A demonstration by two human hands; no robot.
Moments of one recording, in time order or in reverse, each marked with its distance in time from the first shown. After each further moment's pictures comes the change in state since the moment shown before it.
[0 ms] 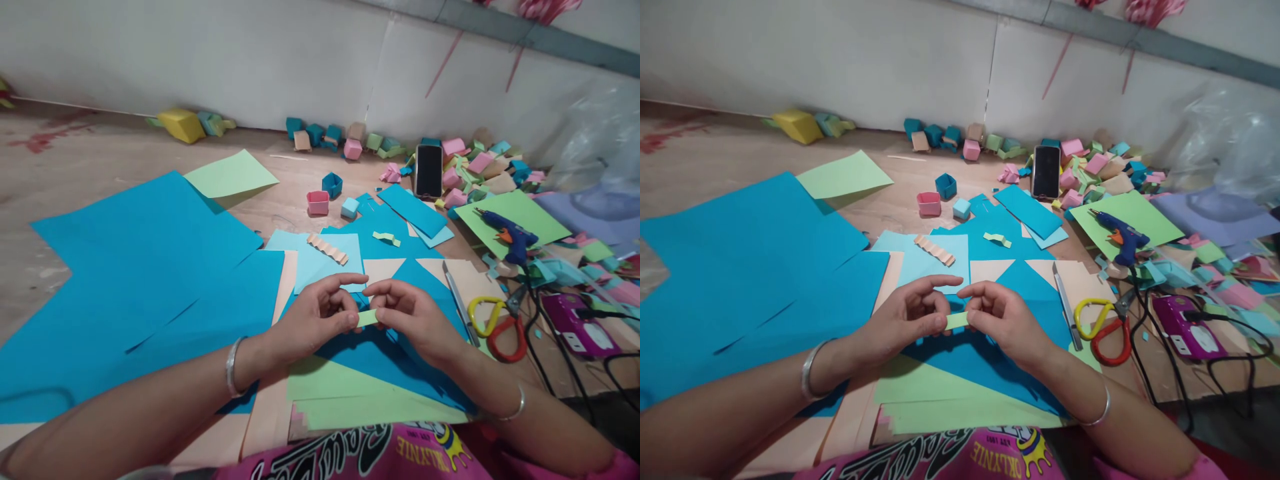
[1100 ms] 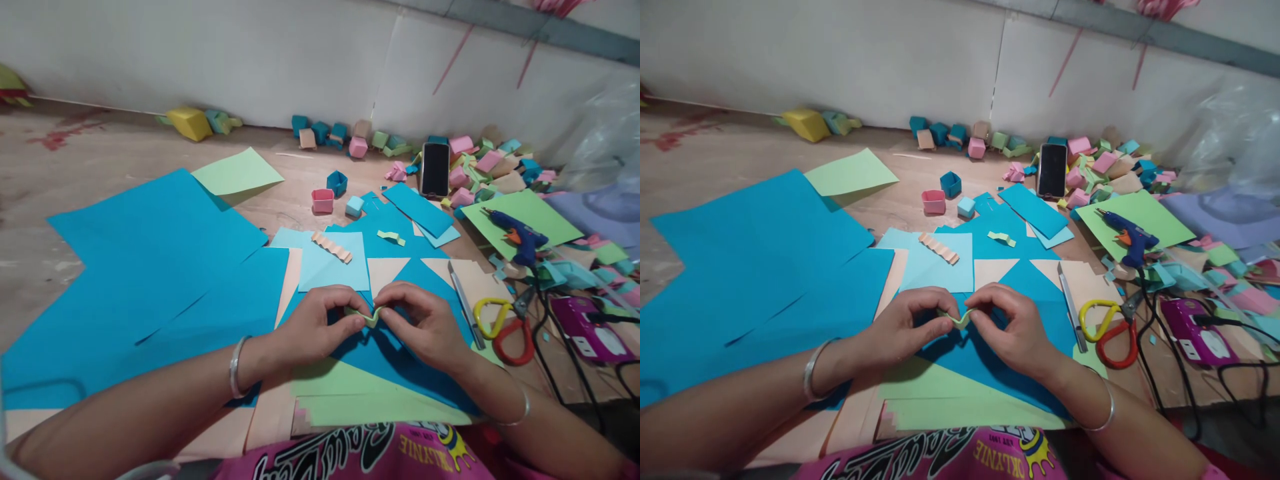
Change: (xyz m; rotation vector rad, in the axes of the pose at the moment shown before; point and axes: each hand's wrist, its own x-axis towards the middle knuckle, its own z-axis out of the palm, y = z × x) left_hand -0.003 0.009 0.004 0.467 0.027 0.125; right_hand -0.007 -0.002 0.002 -0.460 0.144 -0.389
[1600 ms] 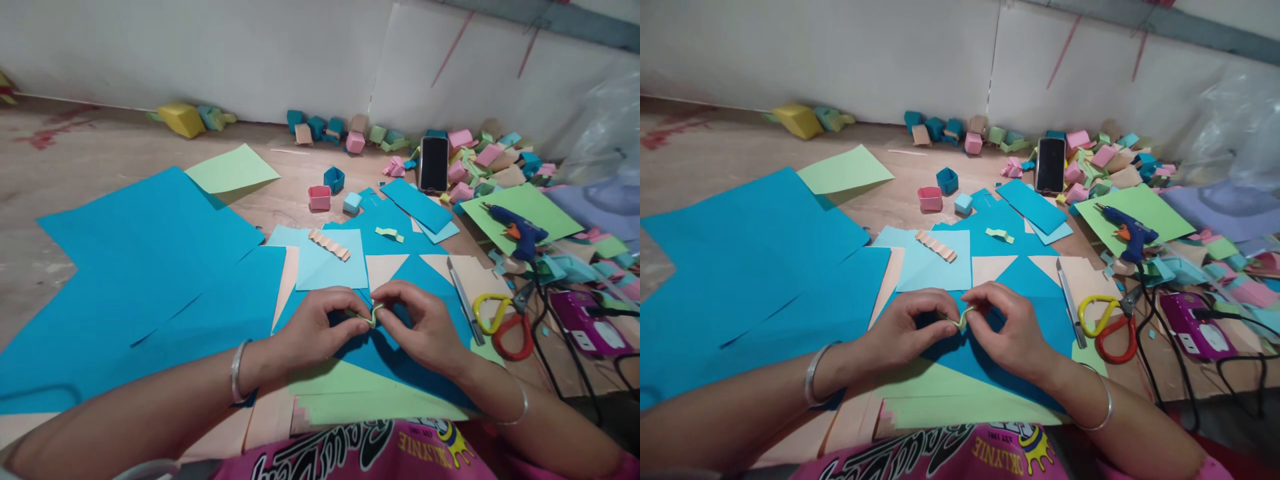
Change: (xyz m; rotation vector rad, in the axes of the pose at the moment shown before) left_hand 0.000 -0.003 0.009 -0.020 0.027 -0.002; right_hand -0.003 -0.001 0.004 -0.111 0.005 -0.021
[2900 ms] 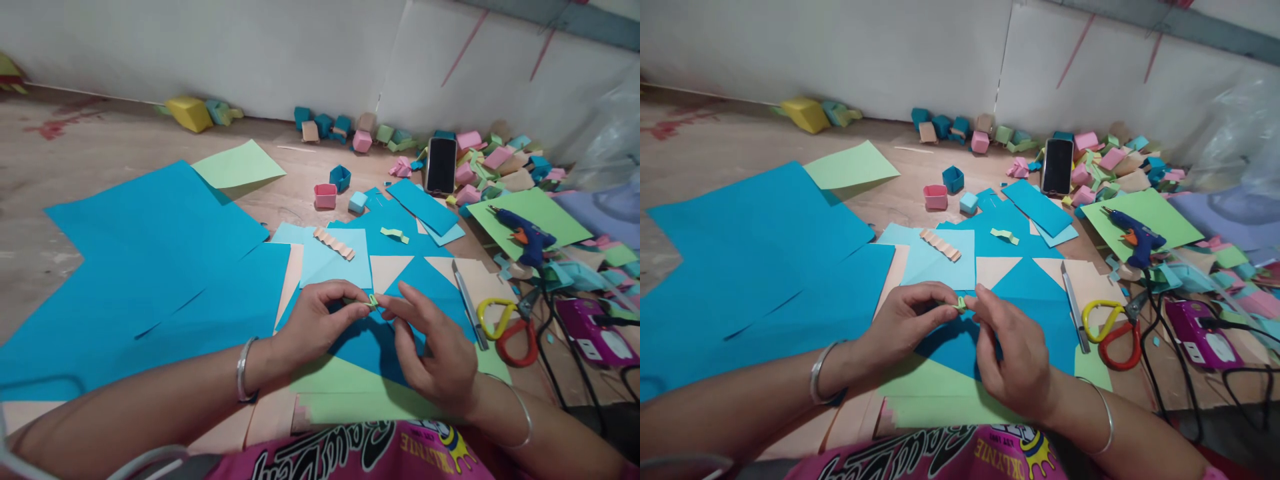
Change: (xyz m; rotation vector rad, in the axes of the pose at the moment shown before) left_hand 0.000 -0.006 0.005 -0.203 0.210 -0.085; right_hand -0.022 -0.010 0.006 -0.335 0.135 -0.299
